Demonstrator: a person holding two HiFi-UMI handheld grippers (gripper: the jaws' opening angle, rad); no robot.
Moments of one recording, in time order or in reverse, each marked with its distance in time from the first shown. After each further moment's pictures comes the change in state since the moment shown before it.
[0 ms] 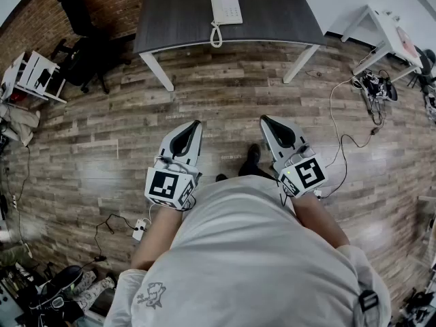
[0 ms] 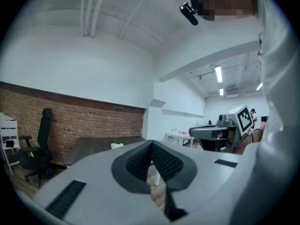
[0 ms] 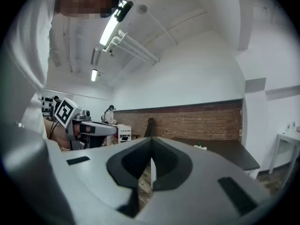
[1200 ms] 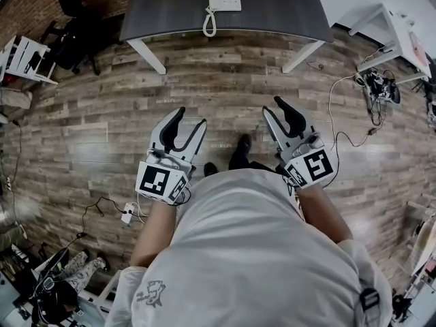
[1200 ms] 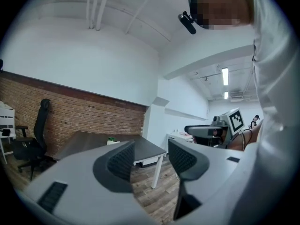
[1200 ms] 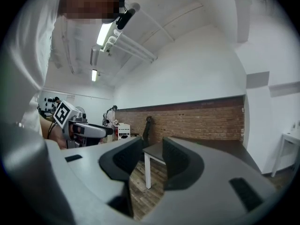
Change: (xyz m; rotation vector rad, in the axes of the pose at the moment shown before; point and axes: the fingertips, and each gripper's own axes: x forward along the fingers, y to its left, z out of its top) left arm 0.095 0.006 -0.010 -0.075 0.019 0.016; right arm 0.034 -0.119 -0.012 0.008 0.024 0.042
